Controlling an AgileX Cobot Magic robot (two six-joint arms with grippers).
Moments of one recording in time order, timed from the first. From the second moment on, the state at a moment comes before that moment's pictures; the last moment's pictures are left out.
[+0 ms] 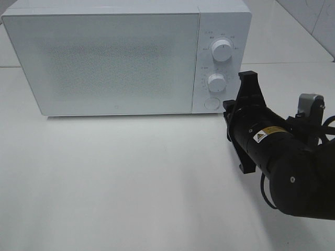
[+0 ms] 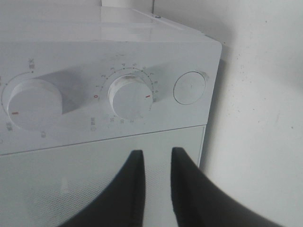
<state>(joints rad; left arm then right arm) 0.04 -0.01 -0.52 -0.14 1.07 0.01 0.80 1.79 -0.47 0.77 -1.07 1.23</state>
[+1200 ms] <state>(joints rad) 0.04 -0.01 -0.52 -0.14 1.07 0.01 0.68 2.03 -0.70 0.78 -0.98 1.36</state>
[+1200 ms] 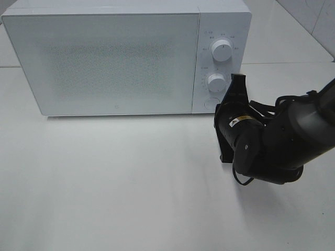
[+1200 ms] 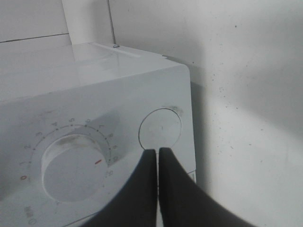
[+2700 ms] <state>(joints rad) 0.04 -0.01 -0.52 -0.14 1.07 0.01 0.60 2.16 -0.88 0.74 -0.94 1.31</state>
